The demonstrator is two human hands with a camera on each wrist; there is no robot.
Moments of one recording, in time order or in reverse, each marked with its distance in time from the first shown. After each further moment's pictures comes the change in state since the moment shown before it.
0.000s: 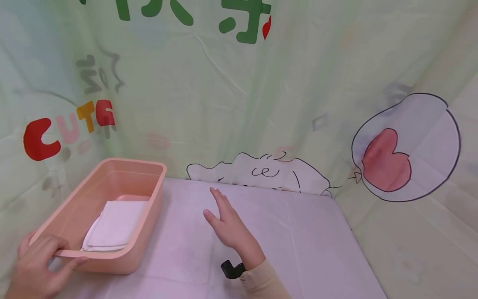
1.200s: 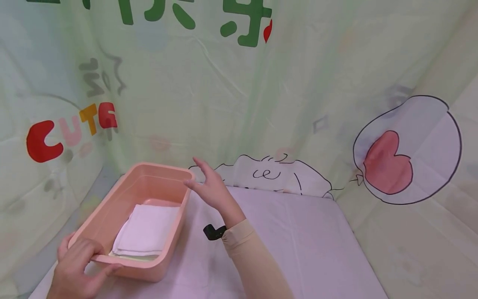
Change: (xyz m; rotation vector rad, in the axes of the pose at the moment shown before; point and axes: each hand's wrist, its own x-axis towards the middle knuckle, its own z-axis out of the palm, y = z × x) left_hand -0.002 0.045 0.041 -0.104 0.011 0.031; right_hand 0.095 -0.052 -0.007 0.161 0.034 -0.054
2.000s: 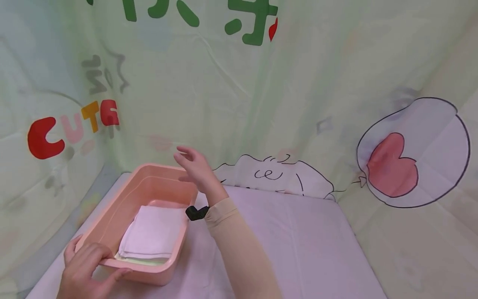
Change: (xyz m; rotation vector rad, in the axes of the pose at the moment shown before) left_hand -0.008 0.024 0.003 0.089 -0.101 -0.164; right_hand 0.059 -0.030 0.025 0.516 -0.117 0.182
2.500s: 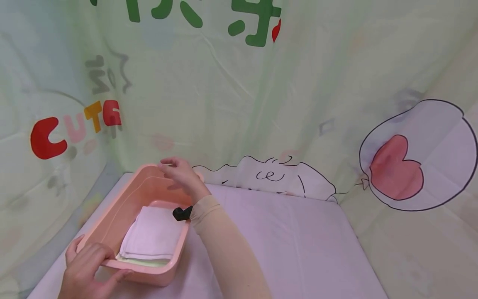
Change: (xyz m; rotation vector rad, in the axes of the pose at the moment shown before) left_hand 0.002 -0.002 0.000 0.032 -0.024 0.023; right_hand 0.035 0.035 0.034 -0.049 -0.128 0.088
